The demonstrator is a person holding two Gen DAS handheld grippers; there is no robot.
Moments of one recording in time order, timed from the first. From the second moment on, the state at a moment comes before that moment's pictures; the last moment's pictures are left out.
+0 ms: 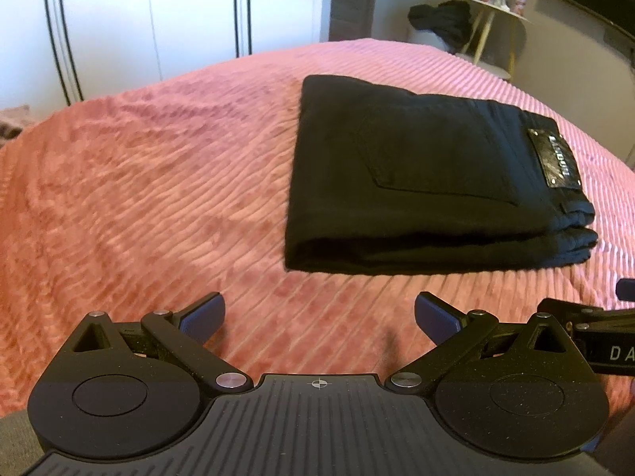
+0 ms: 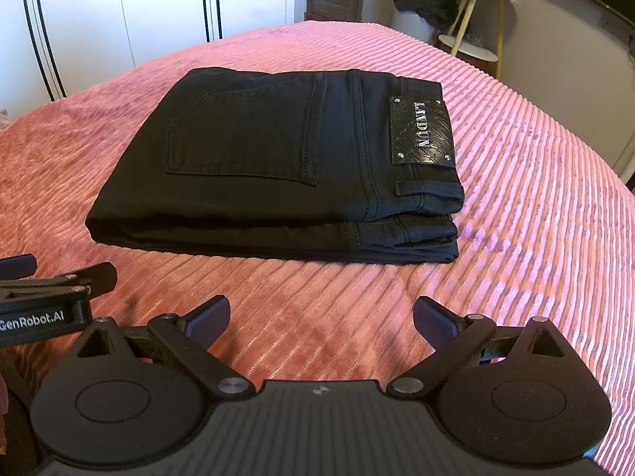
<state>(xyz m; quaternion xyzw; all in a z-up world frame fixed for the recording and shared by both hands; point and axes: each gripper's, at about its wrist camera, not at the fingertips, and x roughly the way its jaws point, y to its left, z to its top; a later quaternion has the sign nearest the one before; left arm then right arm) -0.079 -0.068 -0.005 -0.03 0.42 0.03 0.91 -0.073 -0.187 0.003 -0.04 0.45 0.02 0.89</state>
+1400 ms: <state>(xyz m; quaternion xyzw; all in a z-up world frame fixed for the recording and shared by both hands) -0.076 -0.069 -0.010 -0.04 0.43 0.01 0.90 -0.074 -0.186 0.001 -0.04 0.45 0.02 0.89</state>
